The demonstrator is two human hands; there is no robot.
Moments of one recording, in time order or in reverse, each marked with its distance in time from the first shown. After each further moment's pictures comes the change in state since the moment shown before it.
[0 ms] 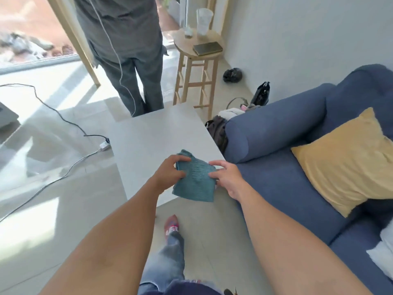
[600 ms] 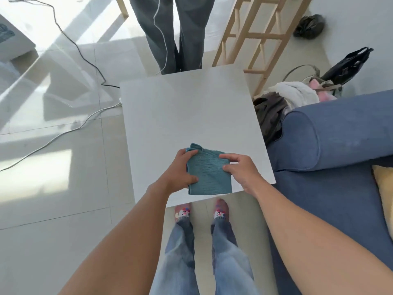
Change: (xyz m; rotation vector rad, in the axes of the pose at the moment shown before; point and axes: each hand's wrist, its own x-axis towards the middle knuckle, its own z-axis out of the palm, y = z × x) left_hand 0.154 -0.127 -0.040 0.010 0.041 -0.193; right_hand 0.236 0.027 0.067 -0.337 -0.187 0.024
